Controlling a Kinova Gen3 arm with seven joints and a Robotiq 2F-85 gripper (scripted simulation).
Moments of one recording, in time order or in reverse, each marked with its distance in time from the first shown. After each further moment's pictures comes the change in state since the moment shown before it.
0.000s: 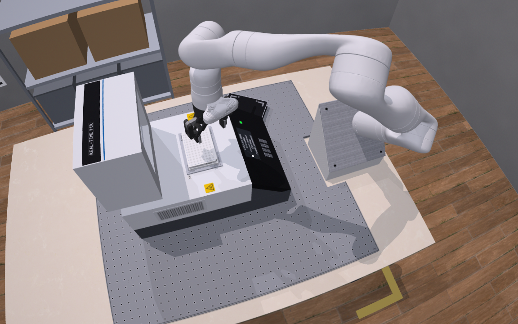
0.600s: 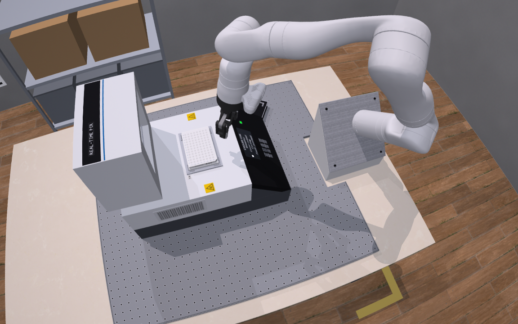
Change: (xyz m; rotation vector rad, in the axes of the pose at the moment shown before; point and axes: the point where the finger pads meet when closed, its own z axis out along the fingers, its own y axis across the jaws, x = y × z) arm 0.017 -0.050 -0.008 -0.028 -0.072 -0.526
